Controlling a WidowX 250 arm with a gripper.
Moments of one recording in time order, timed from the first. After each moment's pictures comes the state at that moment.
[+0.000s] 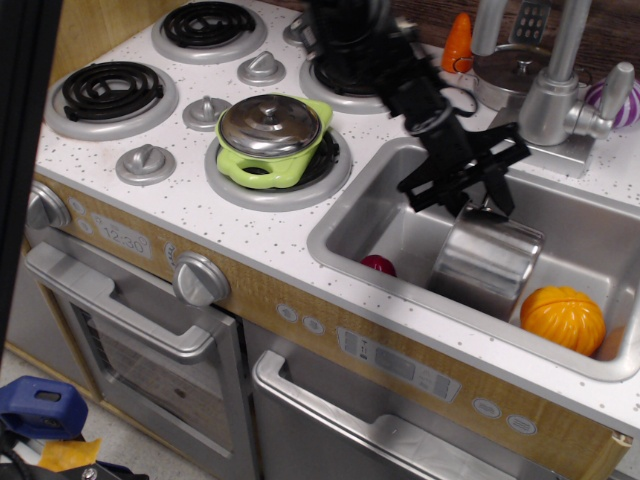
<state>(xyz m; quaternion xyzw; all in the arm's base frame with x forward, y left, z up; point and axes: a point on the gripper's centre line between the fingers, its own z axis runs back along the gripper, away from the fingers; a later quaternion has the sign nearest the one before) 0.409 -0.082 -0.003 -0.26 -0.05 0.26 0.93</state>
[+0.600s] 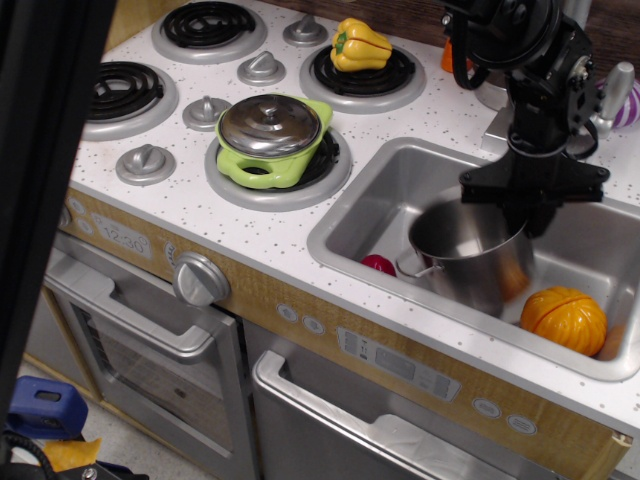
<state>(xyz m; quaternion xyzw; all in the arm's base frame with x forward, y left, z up) 0.422 -0.099 0.007 -0.06 -0.17 0.20 0.96</state>
